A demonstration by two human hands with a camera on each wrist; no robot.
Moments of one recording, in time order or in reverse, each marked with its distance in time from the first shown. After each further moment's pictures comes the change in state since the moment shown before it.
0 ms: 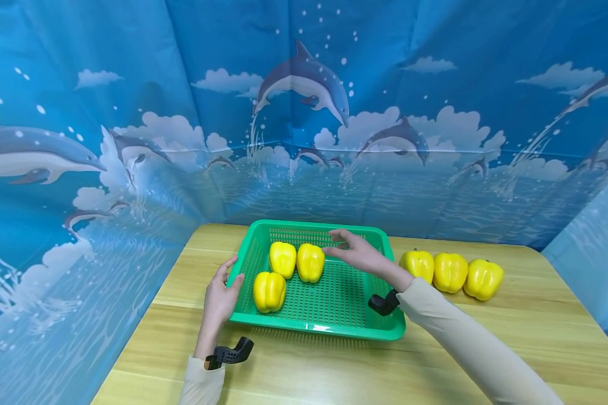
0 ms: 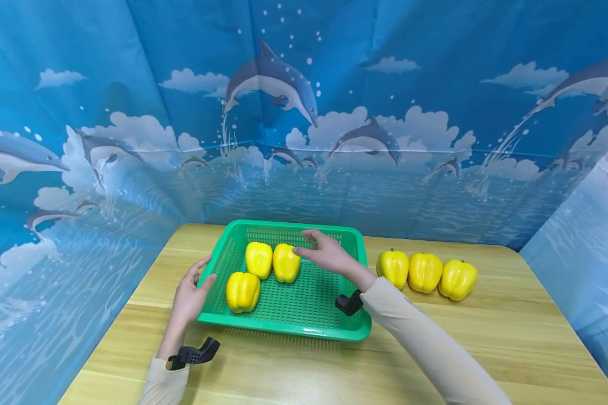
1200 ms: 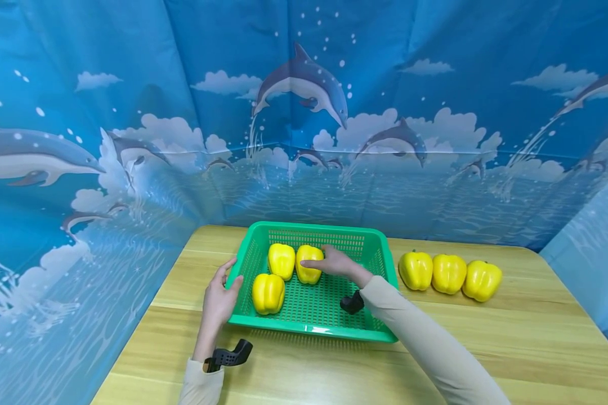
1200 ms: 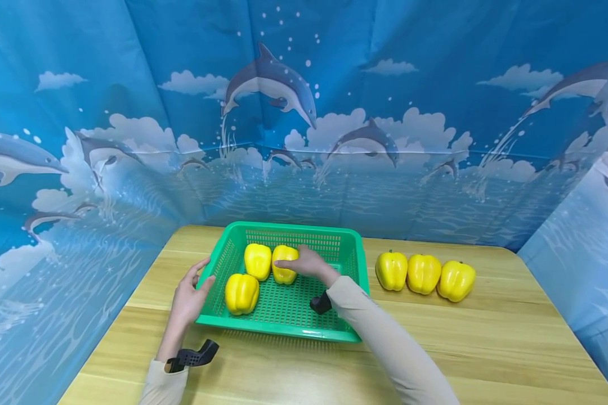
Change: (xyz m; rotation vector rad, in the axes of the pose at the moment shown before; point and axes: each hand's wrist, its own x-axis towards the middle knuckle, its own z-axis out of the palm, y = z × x) left_hand -0.001 0.001 0.000 -0.002 -0.001 0.003; right_hand 0.043 0.018 0.050 -0.099 -0.002 0.238
